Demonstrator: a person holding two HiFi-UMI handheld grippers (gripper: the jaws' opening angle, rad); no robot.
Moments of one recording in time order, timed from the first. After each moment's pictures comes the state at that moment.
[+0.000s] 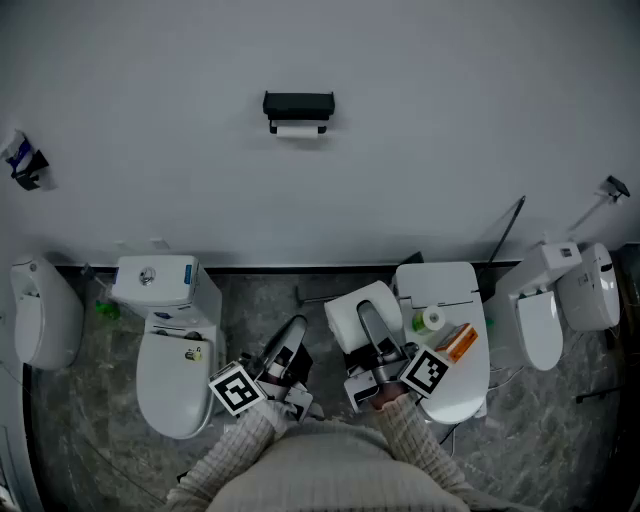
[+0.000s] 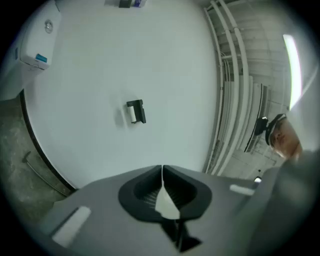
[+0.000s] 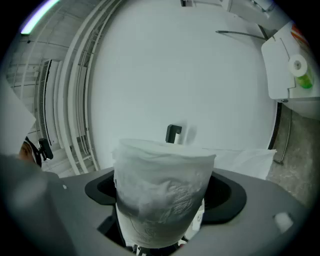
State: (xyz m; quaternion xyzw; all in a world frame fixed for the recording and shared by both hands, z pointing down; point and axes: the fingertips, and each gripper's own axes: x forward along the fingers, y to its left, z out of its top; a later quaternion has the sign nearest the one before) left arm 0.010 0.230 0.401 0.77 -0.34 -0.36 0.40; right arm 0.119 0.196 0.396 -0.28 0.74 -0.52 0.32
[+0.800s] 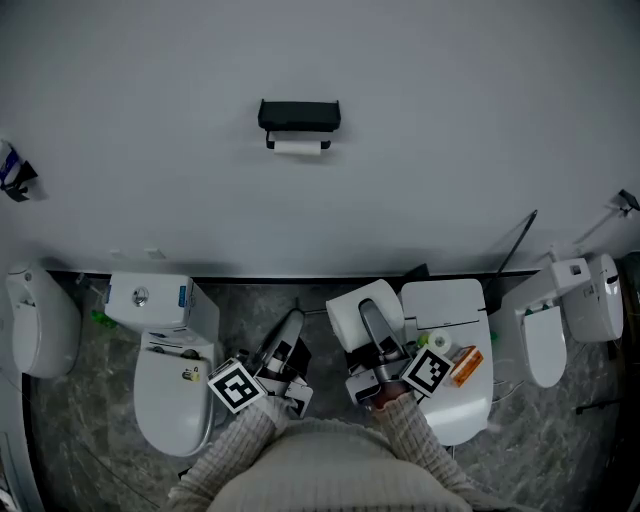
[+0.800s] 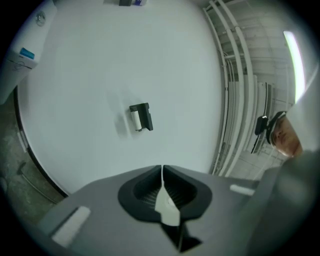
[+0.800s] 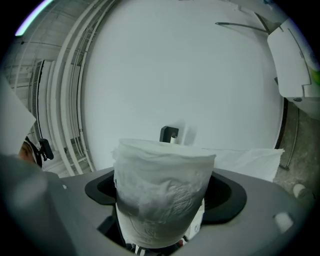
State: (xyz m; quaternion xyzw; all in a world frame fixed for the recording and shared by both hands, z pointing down) left arm -0.009 0.128 0.414 0.77 -0.36 -0.36 0.39; right arm 0.107 0.099 0.407 -0.28 0.74 -0.52 0.32
